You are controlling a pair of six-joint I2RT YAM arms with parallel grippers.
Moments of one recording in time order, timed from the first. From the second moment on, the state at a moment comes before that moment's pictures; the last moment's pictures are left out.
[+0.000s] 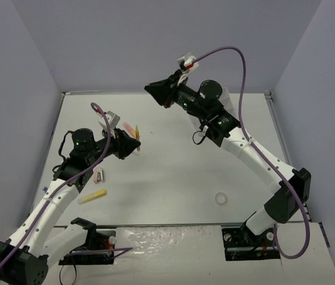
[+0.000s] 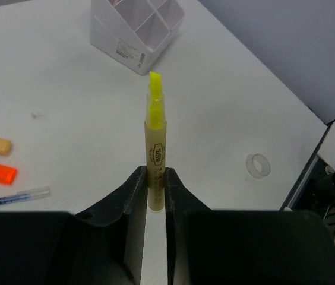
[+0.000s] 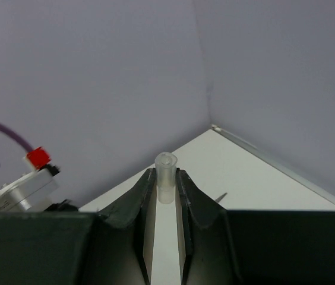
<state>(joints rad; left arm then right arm) -0.33 0.93 0.82 -0.13 0.53 -0.24 0.63 1.54 1.52 0.24 -0.28 0.30</state>
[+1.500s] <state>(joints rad) -0.32 0.86 0.82 -0.11 0.51 -0.34 0.82 1.55 1.43 0.17 -0.39 0.24</state>
